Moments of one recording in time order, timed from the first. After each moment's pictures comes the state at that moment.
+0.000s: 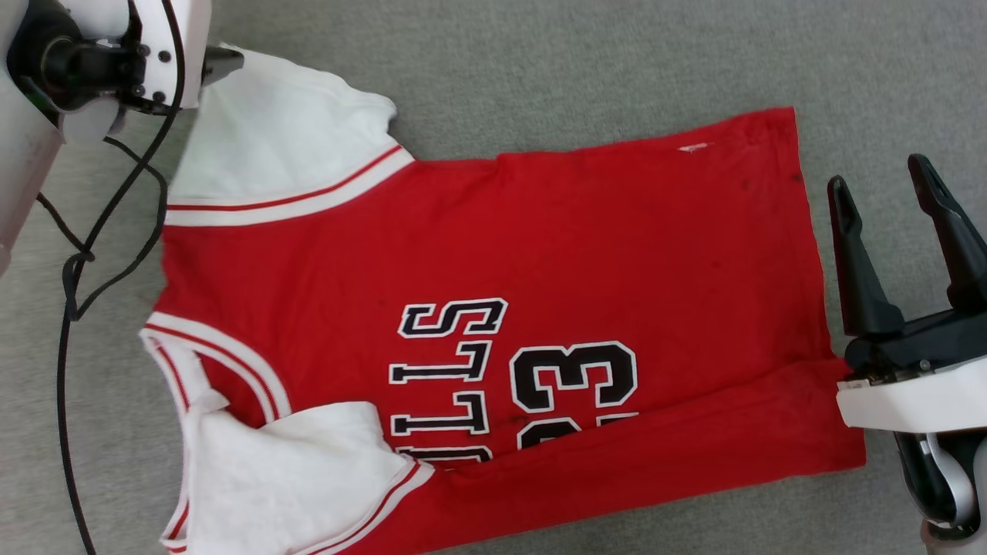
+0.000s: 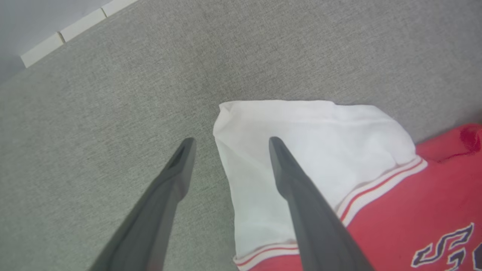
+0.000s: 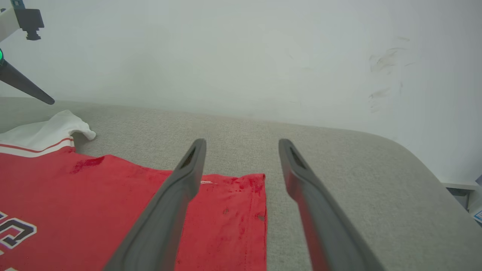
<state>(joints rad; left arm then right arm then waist) -1.44 0.62 -1.03 0.70 -1.10 -0.07 0.84 -0.21 -0.25 0.03 -0.23 0.24 0.13 -0.10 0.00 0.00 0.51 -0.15</state>
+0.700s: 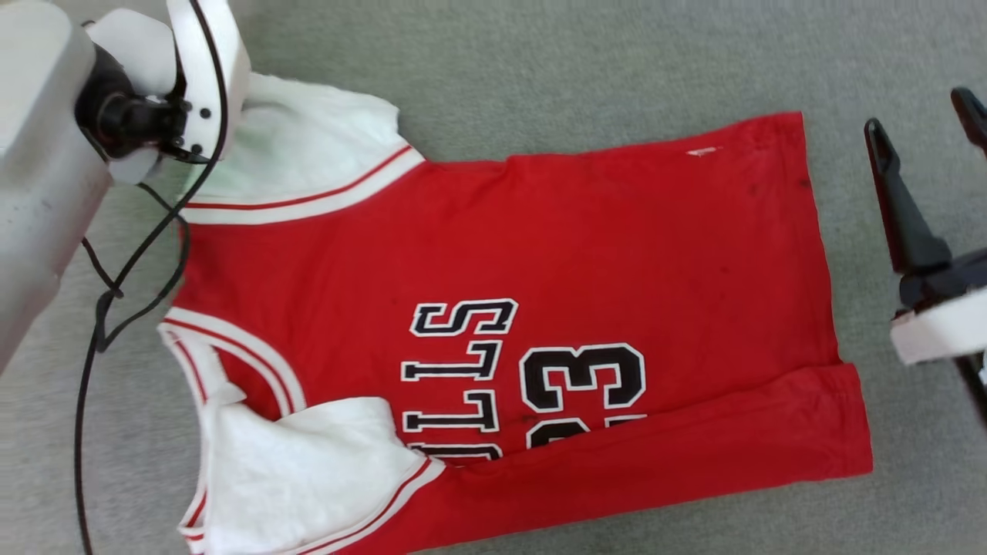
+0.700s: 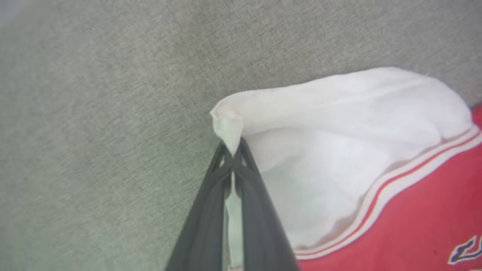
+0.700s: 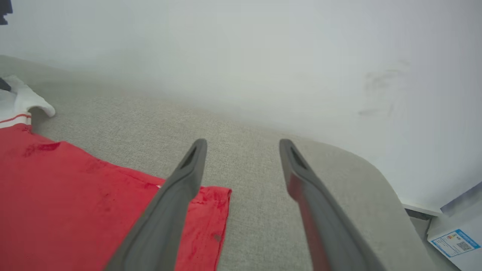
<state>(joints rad) -1.40 0.58 -1.10 0.77 -1.09 -0.12 0.80 -0.35 -0.38 0.05 -0.16 0.23 0.13 -0.02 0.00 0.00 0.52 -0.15</state>
